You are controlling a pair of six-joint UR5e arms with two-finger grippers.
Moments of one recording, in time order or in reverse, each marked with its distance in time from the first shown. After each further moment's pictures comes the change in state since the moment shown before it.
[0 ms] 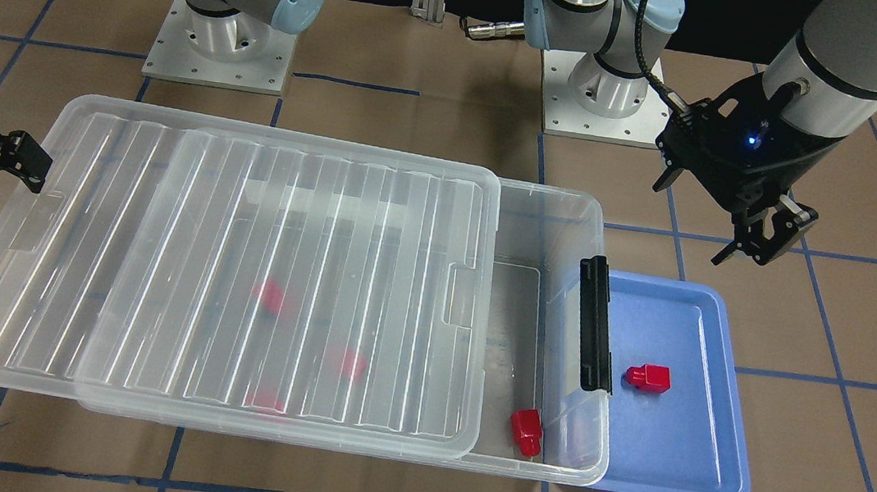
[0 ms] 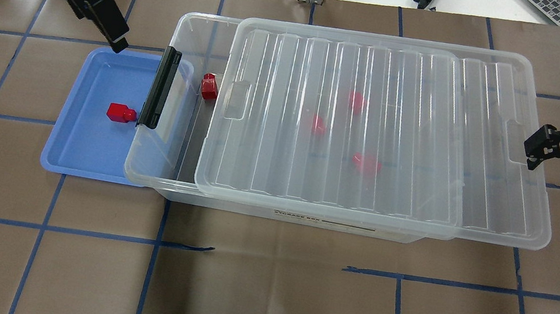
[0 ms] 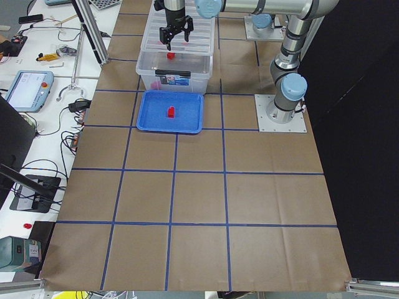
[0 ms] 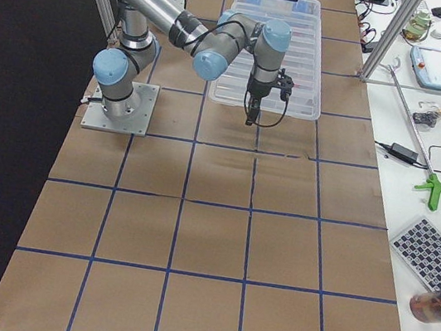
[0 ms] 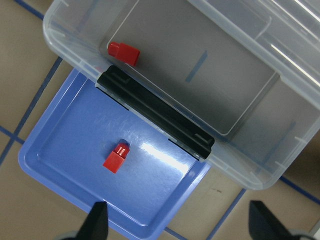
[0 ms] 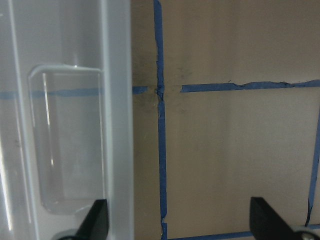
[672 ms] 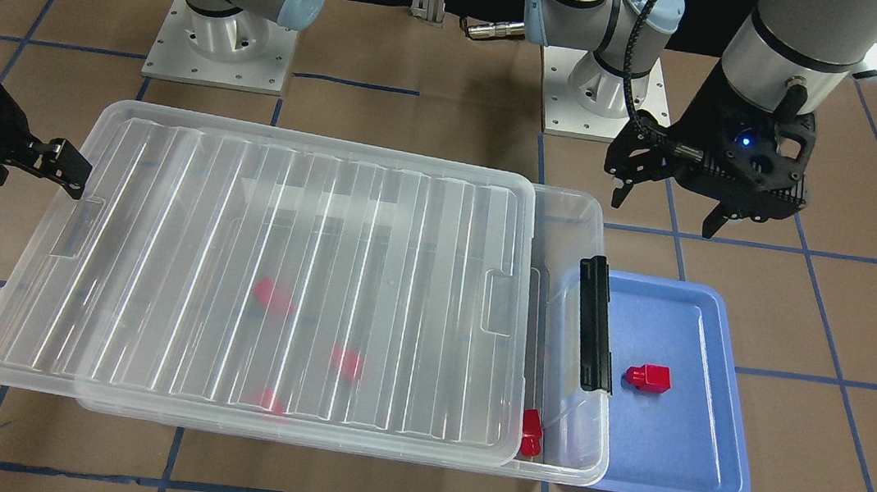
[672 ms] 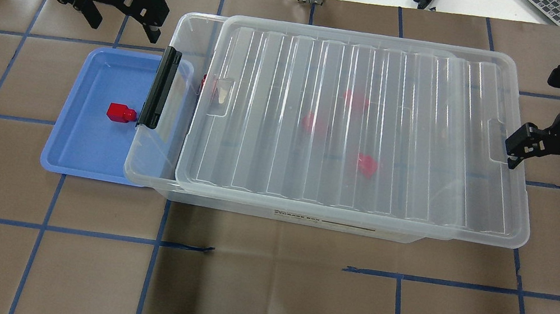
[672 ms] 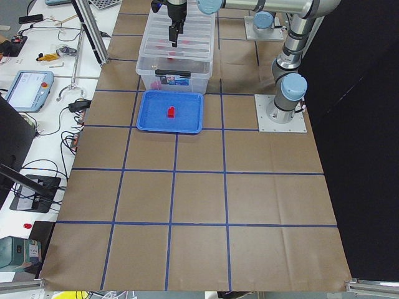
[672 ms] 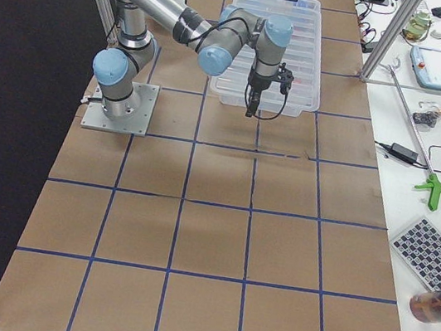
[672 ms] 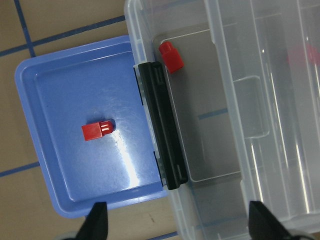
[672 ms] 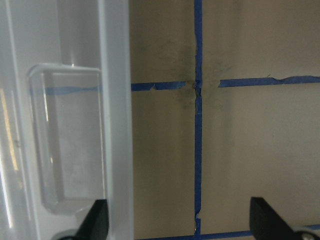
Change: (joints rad) left arm -0.040 0.019 -0.010 0.025 -0.008 -0.771; right arm 0.073 0.000 -0.002 0.031 0.021 0.079
